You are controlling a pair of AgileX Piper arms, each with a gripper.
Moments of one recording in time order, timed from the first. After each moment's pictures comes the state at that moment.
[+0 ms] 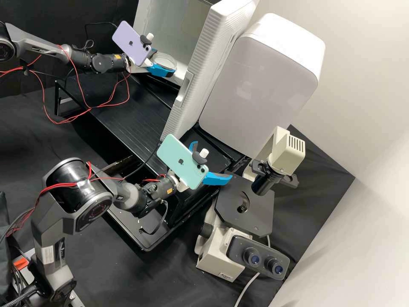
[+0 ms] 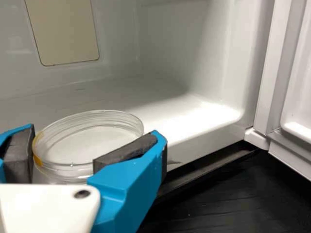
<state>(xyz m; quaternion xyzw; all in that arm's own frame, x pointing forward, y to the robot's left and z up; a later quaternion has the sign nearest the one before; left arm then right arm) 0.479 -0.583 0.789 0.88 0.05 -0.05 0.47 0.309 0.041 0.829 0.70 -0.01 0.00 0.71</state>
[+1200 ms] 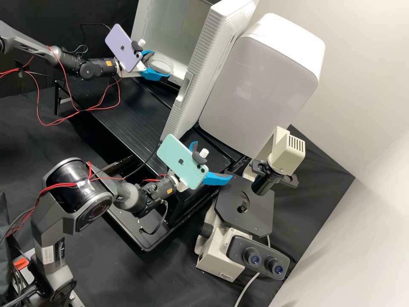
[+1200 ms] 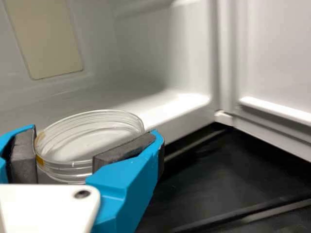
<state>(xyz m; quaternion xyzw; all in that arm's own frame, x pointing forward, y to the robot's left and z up) 0.432 -0.582 0.782 0.90 0.01 -0.09 0.43 0.309 0.041 0.829 0.70 -0.01 0.00 0.71</state>
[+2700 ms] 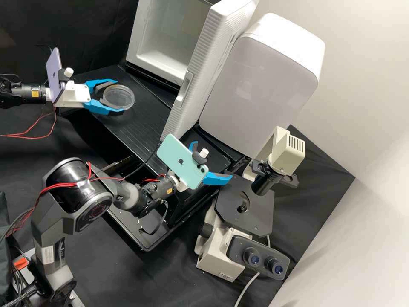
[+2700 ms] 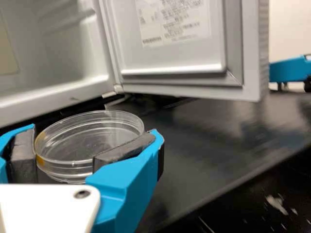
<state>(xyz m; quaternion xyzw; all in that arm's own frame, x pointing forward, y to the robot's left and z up) 0.229 -0.528 0.746 0.88 -0.06 -0.22 0.42 0.309 0.041 0.829 0.70 -0.01 0.00 0.71</state>
